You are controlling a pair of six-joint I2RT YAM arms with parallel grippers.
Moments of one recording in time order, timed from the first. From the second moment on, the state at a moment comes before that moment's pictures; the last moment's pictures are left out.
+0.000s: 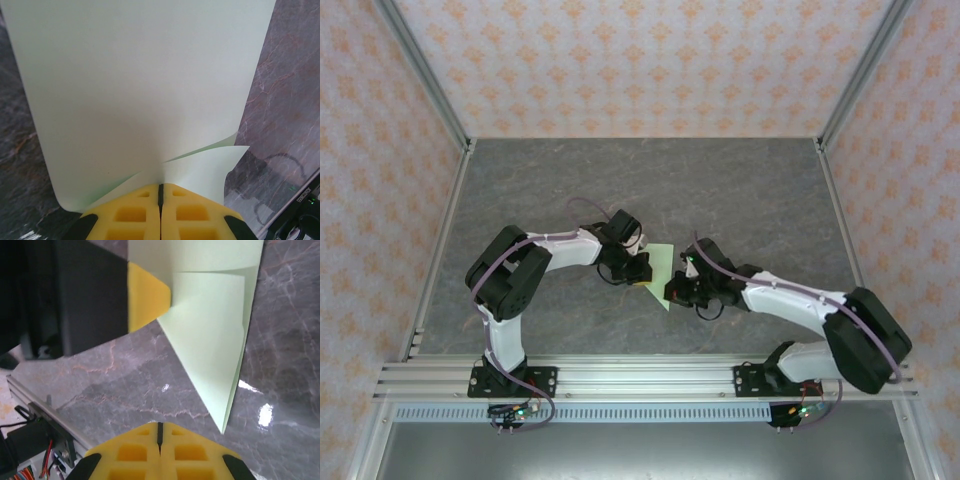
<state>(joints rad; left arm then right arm) -0.60 1.89 1.06 -0.36 0.51 -0.70 0.71 1.34 0.61 -0.23 -0.40 0.92</state>
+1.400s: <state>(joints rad) -0.70 1.82 0.98 -0.30 0.50 -0.78 0.72 1.54 0.69 -0.32 -0.35 0.90</state>
